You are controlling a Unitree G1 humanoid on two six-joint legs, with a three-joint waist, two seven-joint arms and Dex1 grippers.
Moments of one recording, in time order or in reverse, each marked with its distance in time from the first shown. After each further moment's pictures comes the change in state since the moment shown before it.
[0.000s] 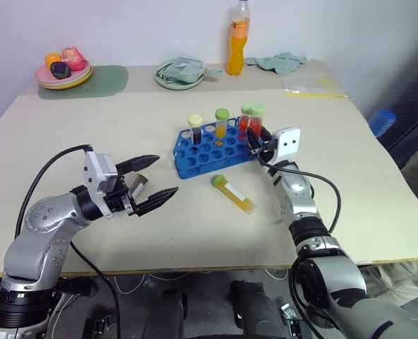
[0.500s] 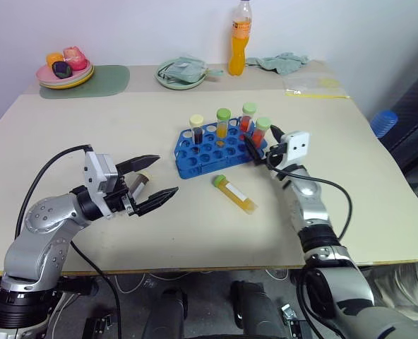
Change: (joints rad) left arm 0.004 -0.005 -0.002 -0.006 0.000 -0.002 0.003; right arm 0.147 -0.116 0.009 -0.326 0.007 0.206 0.083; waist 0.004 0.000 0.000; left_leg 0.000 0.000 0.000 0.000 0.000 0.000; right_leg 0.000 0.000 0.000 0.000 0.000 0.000
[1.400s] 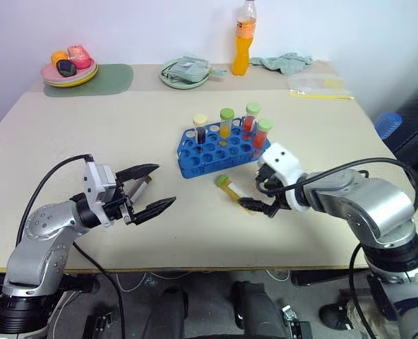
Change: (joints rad) left arm 0.095 0.008 0.017 0.030 0.013 -0.069 -0.100; right arm -0.121 -0.386 0.312 -1.010 0.328 1.716 0.107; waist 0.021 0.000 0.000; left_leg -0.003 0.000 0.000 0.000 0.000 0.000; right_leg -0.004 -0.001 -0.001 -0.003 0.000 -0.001
